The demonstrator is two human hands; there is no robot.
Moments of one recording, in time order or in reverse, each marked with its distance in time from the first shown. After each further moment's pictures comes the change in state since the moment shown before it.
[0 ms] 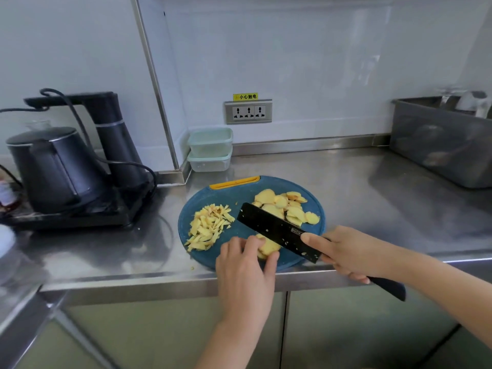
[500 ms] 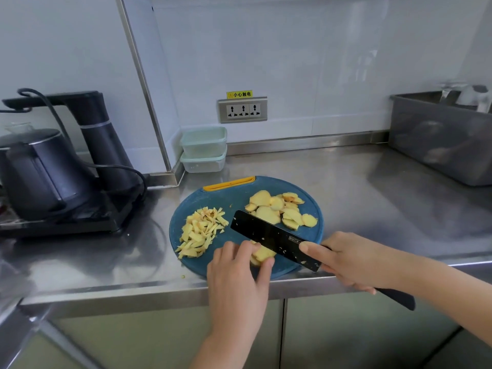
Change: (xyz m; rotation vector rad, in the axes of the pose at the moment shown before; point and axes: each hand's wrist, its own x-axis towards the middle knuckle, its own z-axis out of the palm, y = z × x) left_hand 0.001 -0.008 0.003 -0.014 -0.007 0.049; right_hand -0.005 -0.001 -0.003 -0.056 -0.018 -0.014
